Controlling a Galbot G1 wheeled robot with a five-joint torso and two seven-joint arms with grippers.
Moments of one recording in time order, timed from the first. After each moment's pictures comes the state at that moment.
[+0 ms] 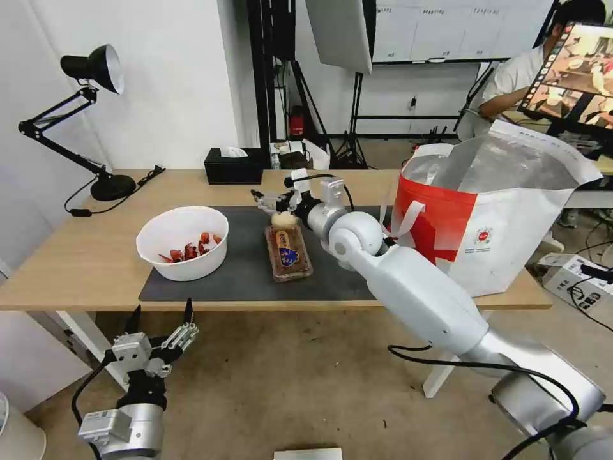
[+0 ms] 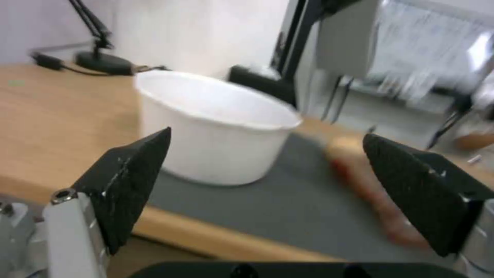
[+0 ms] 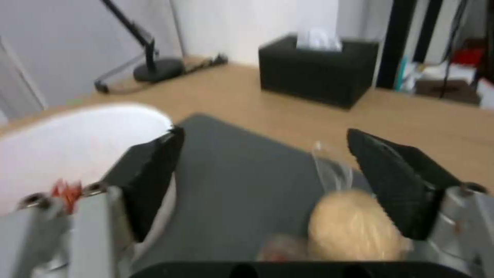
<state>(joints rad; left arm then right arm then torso) 1.76 -1.53 -0.65 -2.28 -0.40 -0.07 0.01 -0.26 1.25 -0.35 1.37 0.88 -0.34 0.00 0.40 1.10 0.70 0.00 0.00</state>
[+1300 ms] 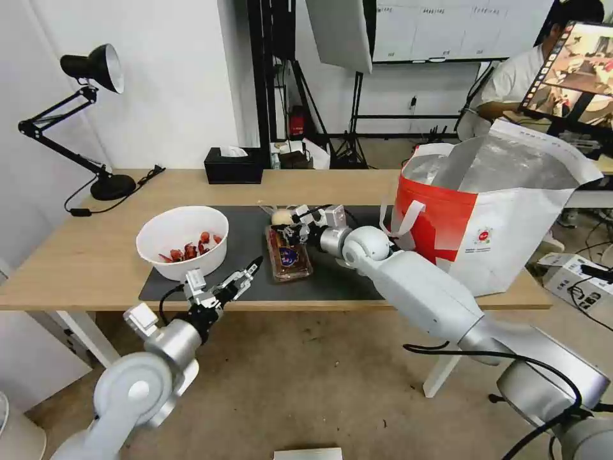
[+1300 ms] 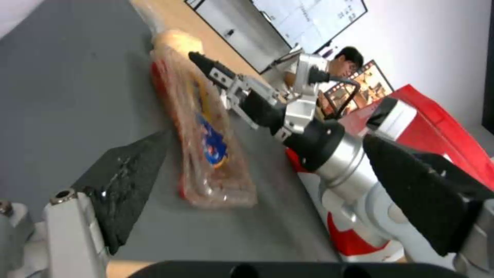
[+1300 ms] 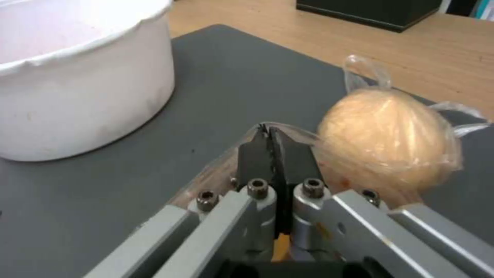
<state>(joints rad) 1.27 -0.99 -0.40 -2.12 -1.41 0.25 -0.16 -0.22 1.22 -0.44 1.17 0.82 -0.30 -0.28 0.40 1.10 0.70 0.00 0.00</state>
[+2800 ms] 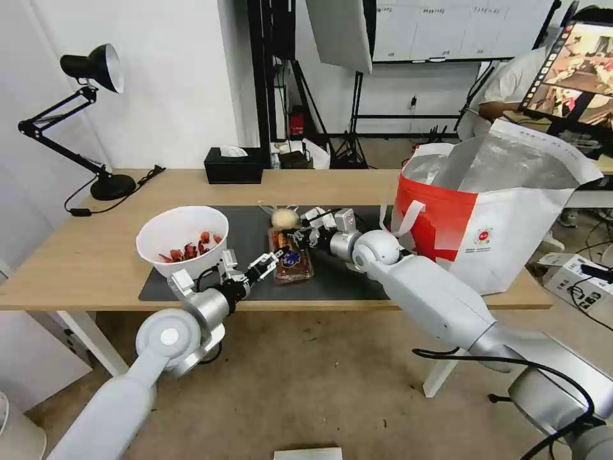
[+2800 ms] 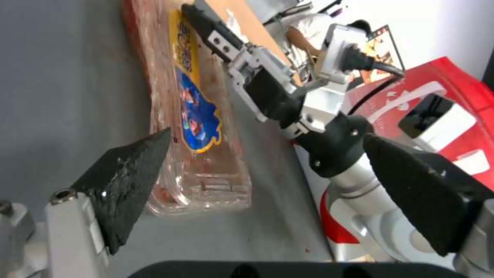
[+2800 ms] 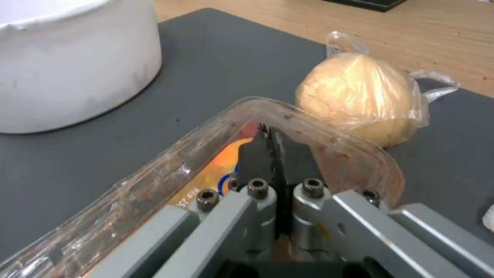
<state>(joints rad) 1.03 -1.02 -0.23 -1.97 -1.58 0.35 -0.30 -0.26 1.18 -0.41 1.20 0.81 -0.31 -0.28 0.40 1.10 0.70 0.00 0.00</state>
